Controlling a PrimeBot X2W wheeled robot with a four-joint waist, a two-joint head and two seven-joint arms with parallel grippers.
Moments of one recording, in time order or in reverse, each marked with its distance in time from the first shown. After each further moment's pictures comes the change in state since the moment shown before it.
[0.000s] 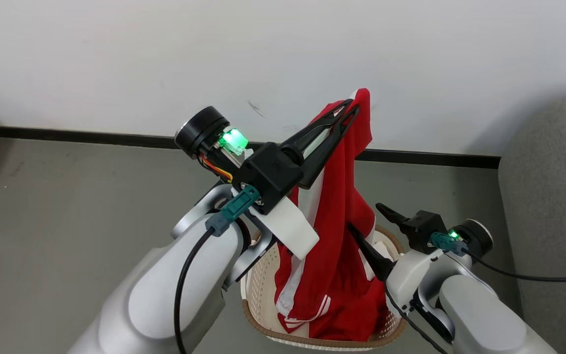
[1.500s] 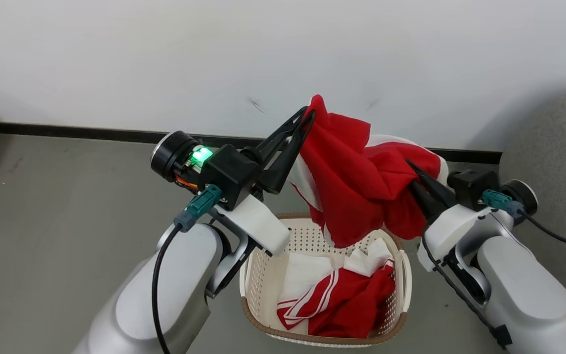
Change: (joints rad) left arm 0.048 0.014 0.037 0.071 -0.086 0.050 -0.049; right arm -0.085 -0.067 -0.078 -0.055 0.051 0.000 0.000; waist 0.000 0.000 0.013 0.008
